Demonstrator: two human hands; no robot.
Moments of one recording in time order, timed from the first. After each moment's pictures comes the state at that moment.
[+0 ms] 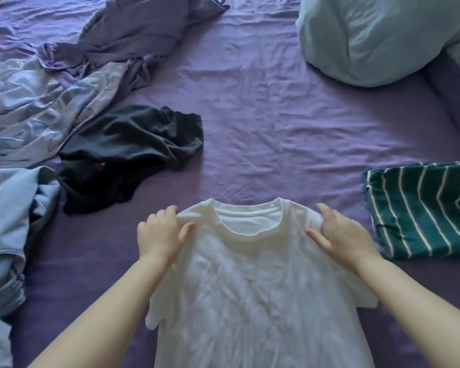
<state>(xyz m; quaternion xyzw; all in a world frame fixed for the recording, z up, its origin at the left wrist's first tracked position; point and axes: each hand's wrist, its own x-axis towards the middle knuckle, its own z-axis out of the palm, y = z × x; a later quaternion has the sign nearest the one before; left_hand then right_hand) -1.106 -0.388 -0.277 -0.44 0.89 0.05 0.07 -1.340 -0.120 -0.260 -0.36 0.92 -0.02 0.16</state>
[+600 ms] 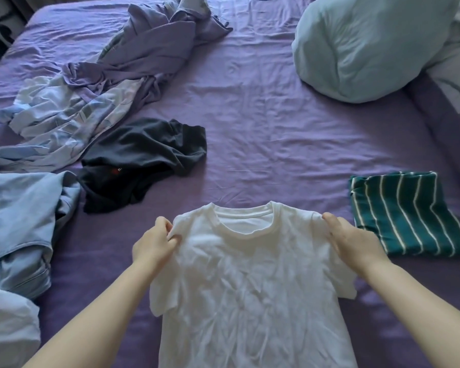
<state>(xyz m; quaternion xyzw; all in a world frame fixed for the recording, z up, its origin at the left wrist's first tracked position) -1.073 -0.374 -0.222 -0.53 0.81 0.24 0.10 -1.344 -0.082 -0.221 -0.43 0.90 0.03 0.10</state>
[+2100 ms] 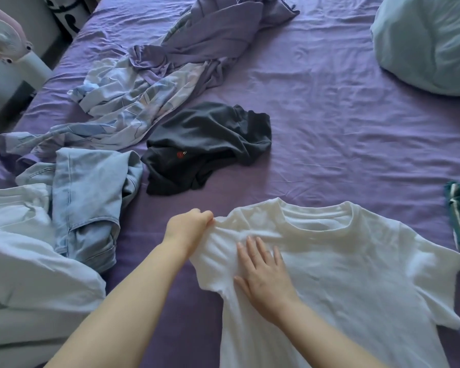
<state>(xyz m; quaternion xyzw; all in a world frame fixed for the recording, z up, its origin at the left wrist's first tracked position) -1.020 -0.444 -0.240 -0.36 0.92 0.04 0.15 -1.102 -0.253 -0.283 -0.56 0.81 -0.06 0.14</state>
